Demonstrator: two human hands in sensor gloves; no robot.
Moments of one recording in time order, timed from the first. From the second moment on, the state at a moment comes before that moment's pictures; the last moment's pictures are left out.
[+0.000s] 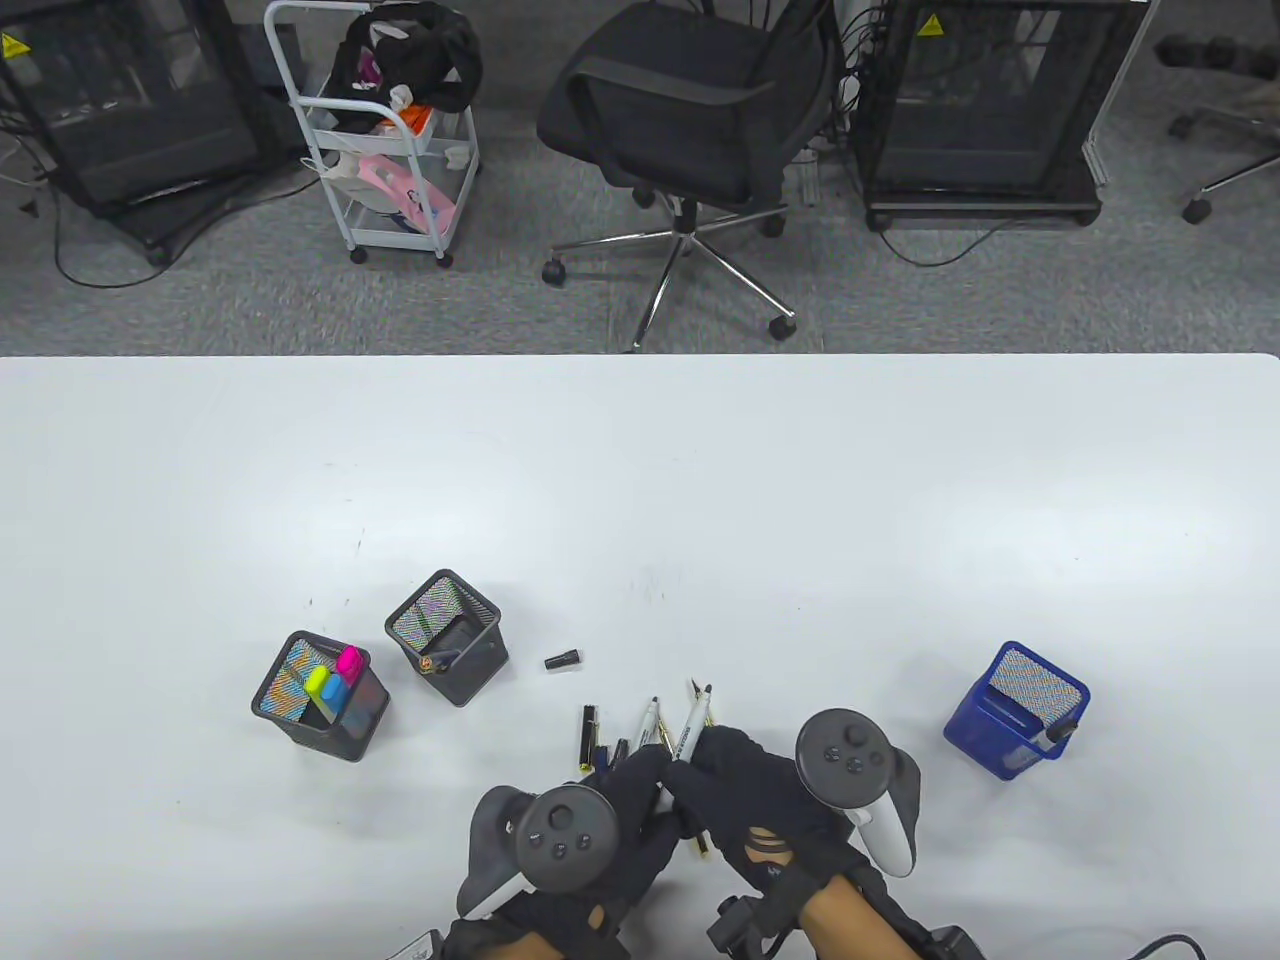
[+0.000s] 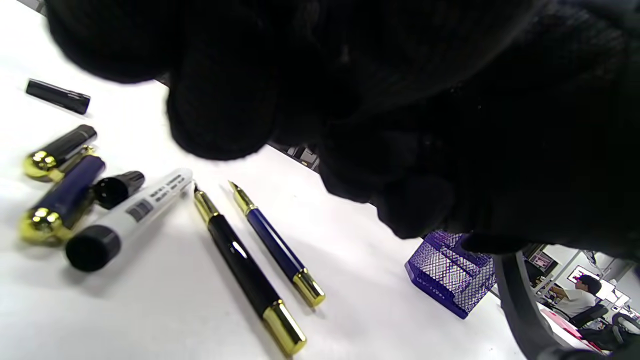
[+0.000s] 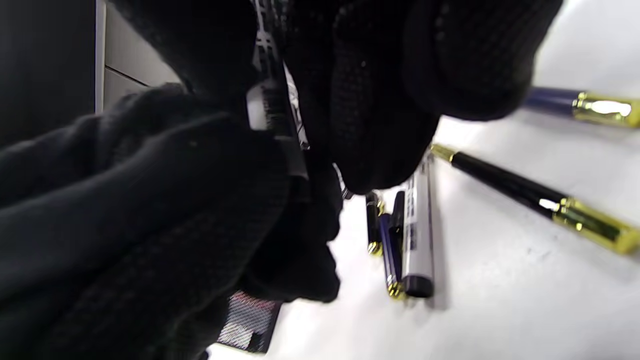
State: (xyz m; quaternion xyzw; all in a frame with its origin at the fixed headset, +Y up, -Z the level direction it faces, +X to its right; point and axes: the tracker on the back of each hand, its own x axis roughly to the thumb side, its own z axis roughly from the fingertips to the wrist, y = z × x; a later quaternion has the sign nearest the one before) left_hand -0.097 -0.720 -0.165 -0.04 -0.24 0.28 0.93; right_hand 0.102 -0.735 -0.191 0.06 0.12 0.85 0.51
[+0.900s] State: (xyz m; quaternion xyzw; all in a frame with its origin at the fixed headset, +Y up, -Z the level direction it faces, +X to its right) left_hand -0.079 -0.735 -0.300 -0.10 -0.01 -0.12 0.99; right_hand 0.150 -0.713 -0.201 0.02 0.02 0.86 0.50
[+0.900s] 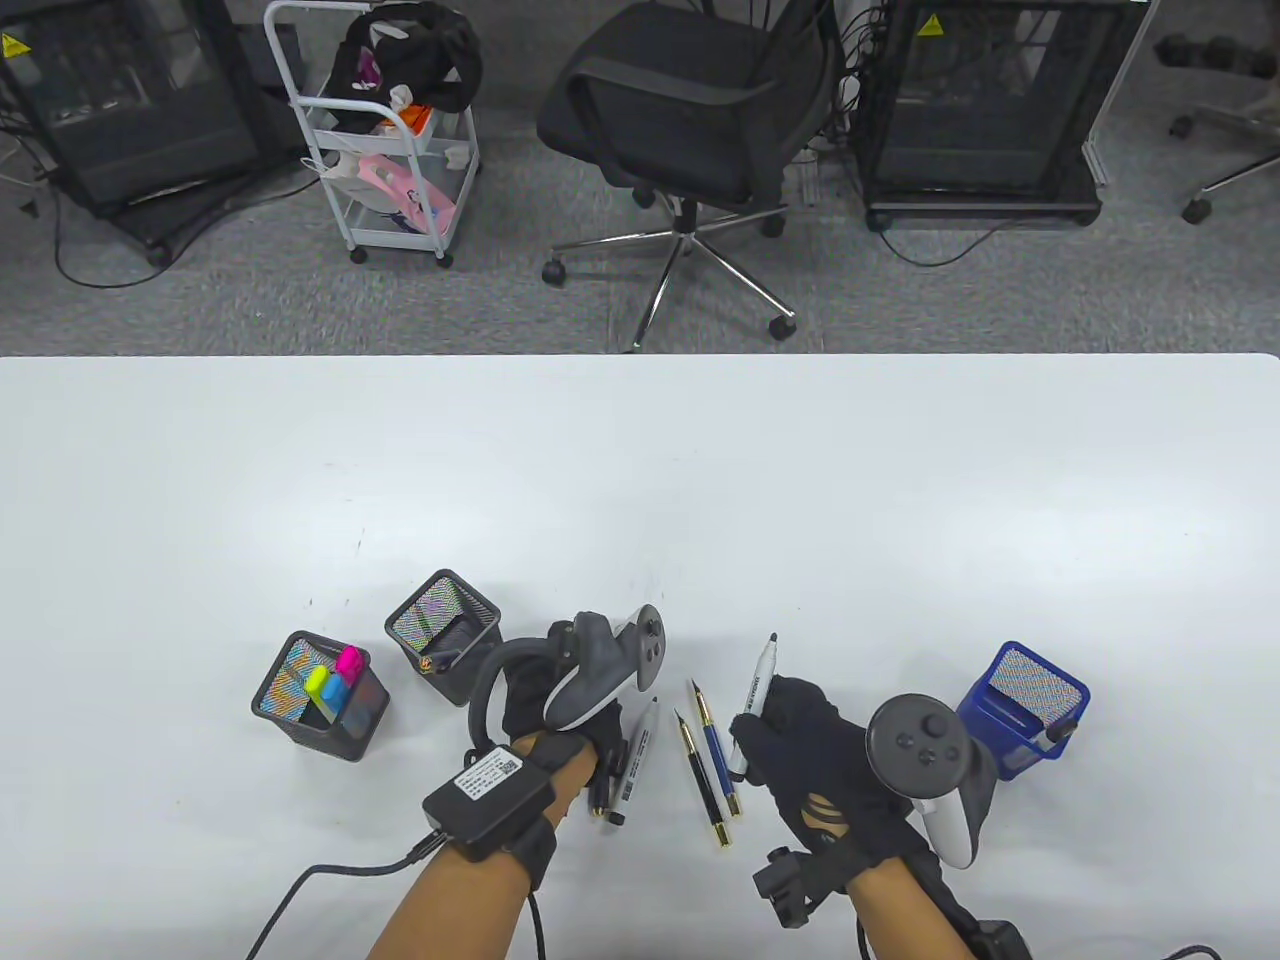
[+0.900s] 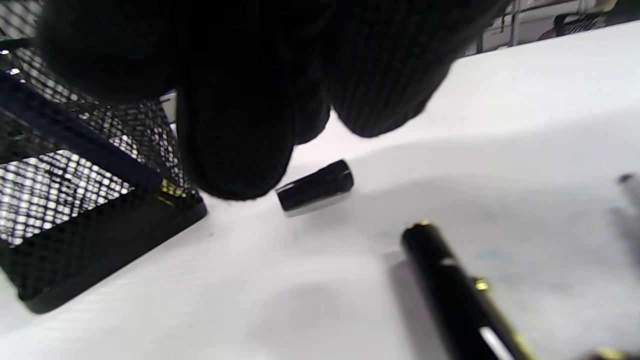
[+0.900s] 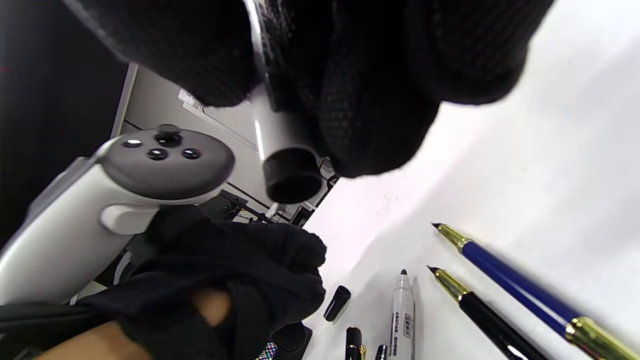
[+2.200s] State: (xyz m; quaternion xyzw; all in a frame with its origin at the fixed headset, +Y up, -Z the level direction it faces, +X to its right) left_hand -0.090 -0.694 -0.282 -0.07 -0.11 0.10 0.99; right_hand 0.149 -0.705 -0.199 0.04 0.02 0.88 0.47
